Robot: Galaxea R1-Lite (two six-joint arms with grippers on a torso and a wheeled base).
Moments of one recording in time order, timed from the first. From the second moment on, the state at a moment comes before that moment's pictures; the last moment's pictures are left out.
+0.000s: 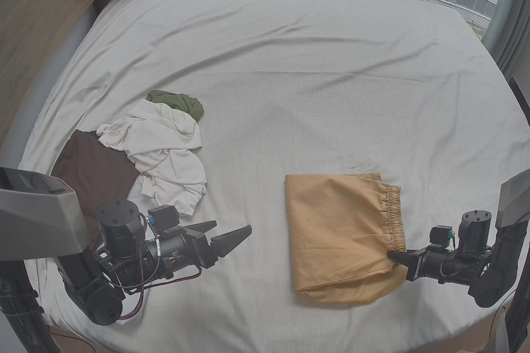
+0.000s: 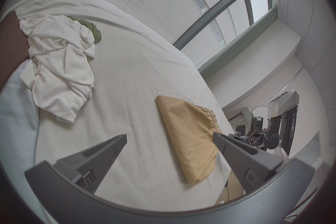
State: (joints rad) left arm -0.47 2.09 -0.32 -1.55 -0.33 -0.44; right arm 0.16 2.11 -0.05 -1.52 0.38 0.18
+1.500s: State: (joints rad) left arm -0.47 2.10 -0.32 -1.55 -0.33 -0.44; right arm 0.08 2.20 -0.07 -1.53 0.52 0.24
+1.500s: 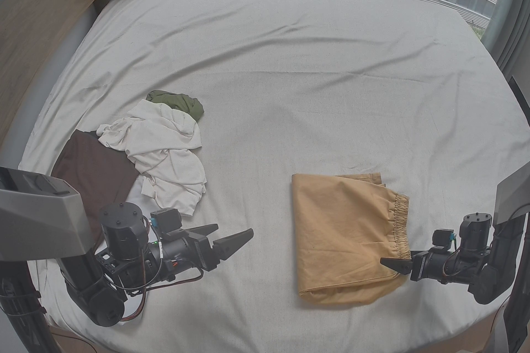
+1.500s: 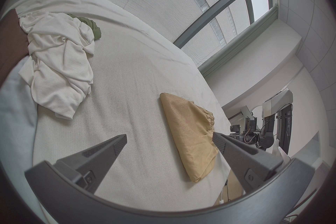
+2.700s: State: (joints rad) left arm -0.47 2.09 -0.32 -1.55 -0.32 -0.44; right arm 0.14 2.28 -0.17 -1.54 0.70 0.42
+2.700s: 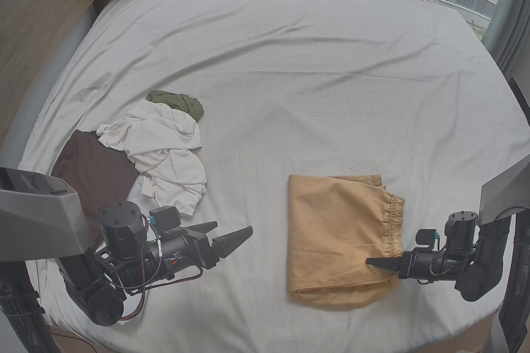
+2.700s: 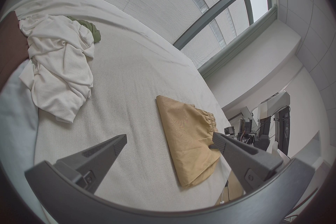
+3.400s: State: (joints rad) left arm -0.46 2.05 -0.31 -1.55 -0.32 -0.44; right arm 0.24 2.09 -0.14 -1.54 0.74 0.44
